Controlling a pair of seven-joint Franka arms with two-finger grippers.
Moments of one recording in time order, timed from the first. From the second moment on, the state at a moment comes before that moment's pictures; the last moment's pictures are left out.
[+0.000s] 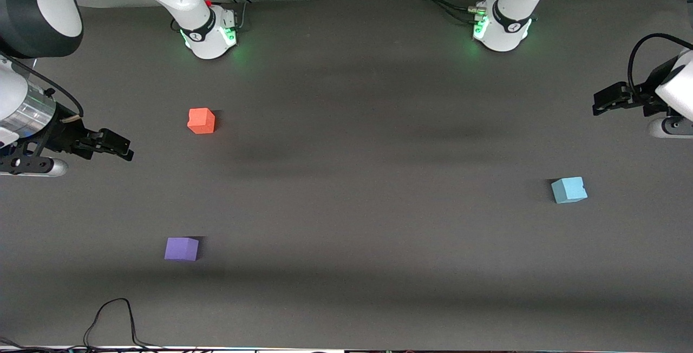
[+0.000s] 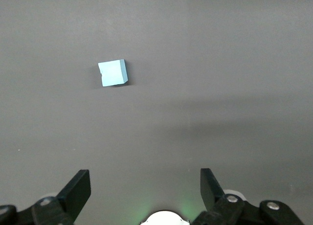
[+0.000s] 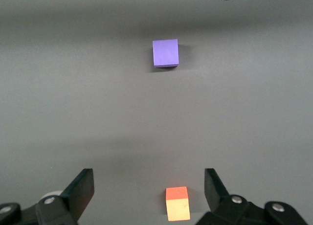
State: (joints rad) left arm 0.02 0.03 -0.03 -1.58 0.01 1.47 0.03; right arm 0.10 0.06 -0.07 -1.69 0.04 1.78 0.11
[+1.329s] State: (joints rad) left arm 0.21 0.27 -0.03 -1.93 0.02 2.21 0.21; right arm 0.10 0.06 -0.07 -1.69 0.04 1.77 0.11
